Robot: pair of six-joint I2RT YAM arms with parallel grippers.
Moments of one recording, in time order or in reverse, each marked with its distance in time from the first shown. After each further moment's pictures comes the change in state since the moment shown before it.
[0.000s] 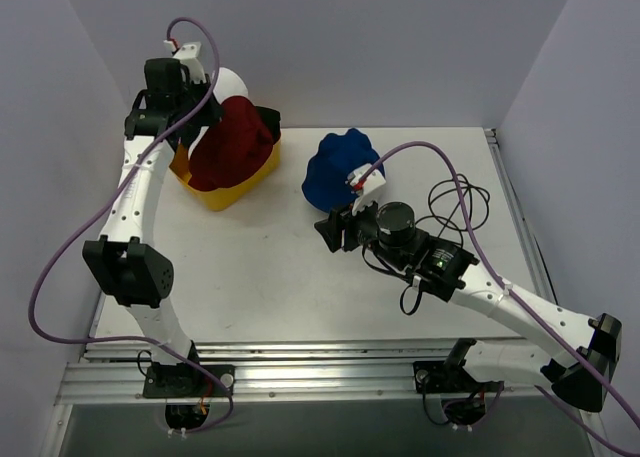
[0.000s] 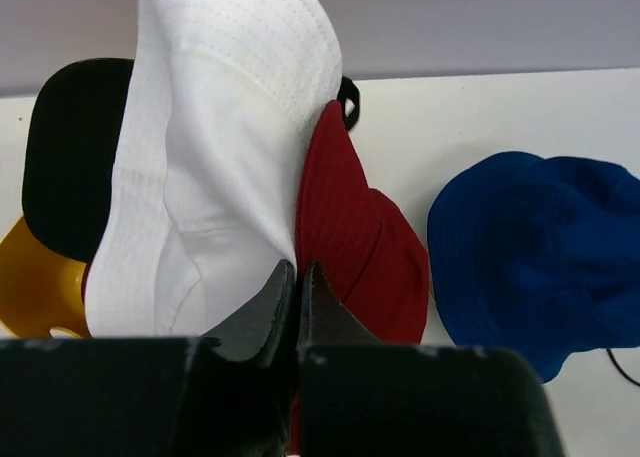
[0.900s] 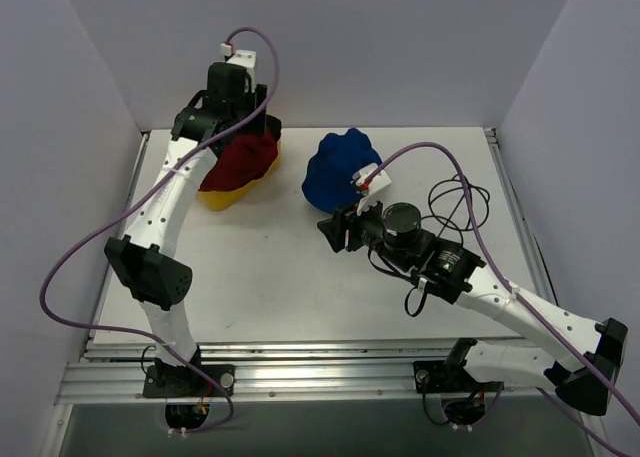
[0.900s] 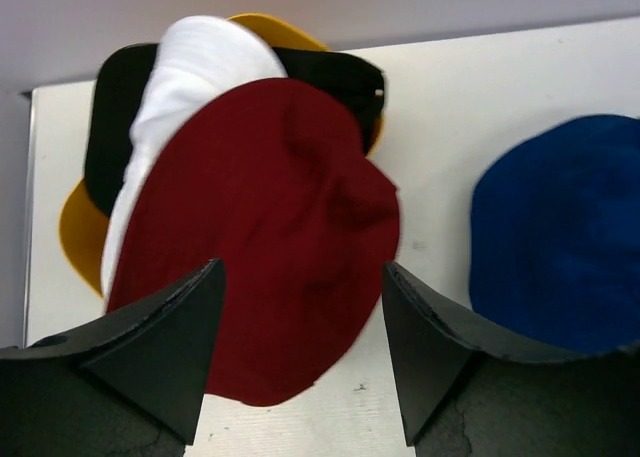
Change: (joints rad) left arm -0.212 0.031 0.092 -0.154 -0.470 0.060; right arm 0.000 -0.031 0.000 -0.012 0.002 -0.002
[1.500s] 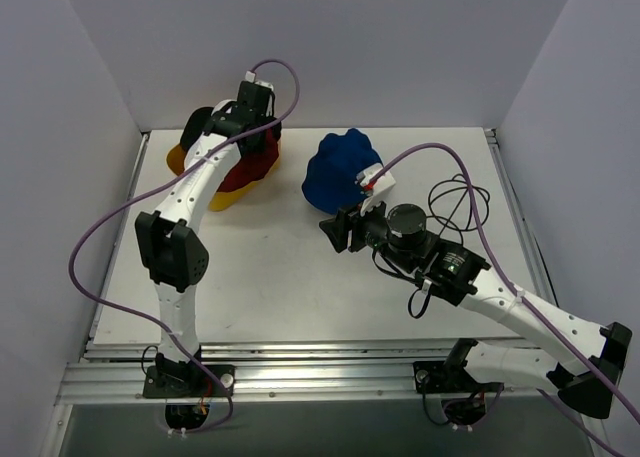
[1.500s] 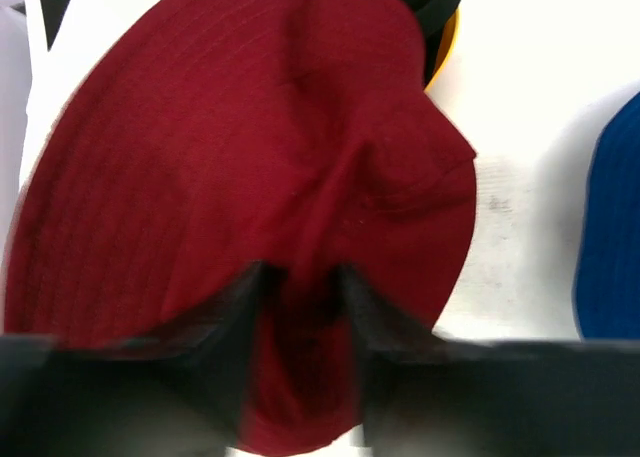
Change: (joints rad) left arm -0.070 0.177 0.010 -0.066 -0.121 0.048; right arm 0.000 -0.023 0.000 -0.005 0.000 0.000
